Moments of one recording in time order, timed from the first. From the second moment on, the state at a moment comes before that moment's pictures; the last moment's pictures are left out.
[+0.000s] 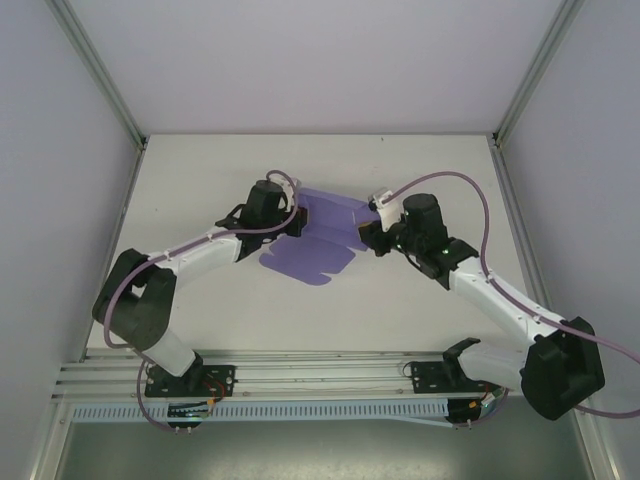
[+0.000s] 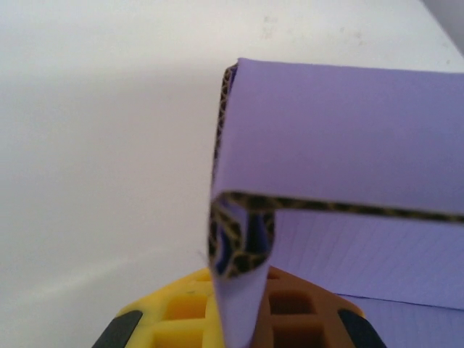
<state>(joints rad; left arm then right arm) -0.55 1.60 0.97 0.03 0.13 -0.34 0.51 1.14 0.76 -0.16 -0.31 -0.03</state>
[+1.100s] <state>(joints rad) -0.54 1.50 0.81 0.17 0.13 -0.26 0.54 1.17 0.91 -0.29 -0.07 -0.03</state>
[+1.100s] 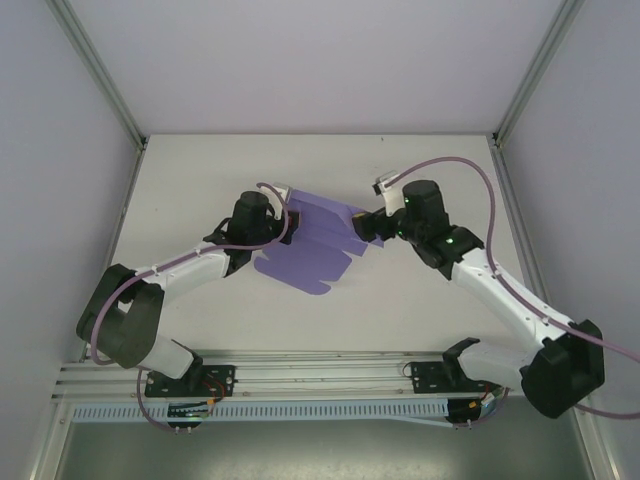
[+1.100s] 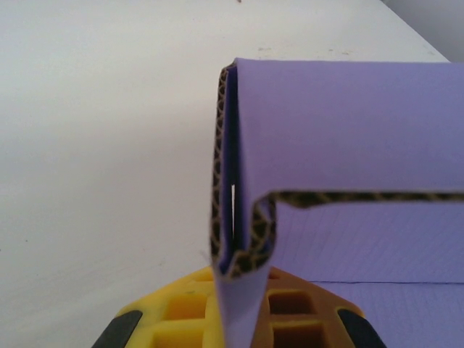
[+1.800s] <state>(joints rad) -0.53 1.52 0.81 0.18 0.12 -0.40 0.77 1.33 0.85 0.08 0.65 0.16</state>
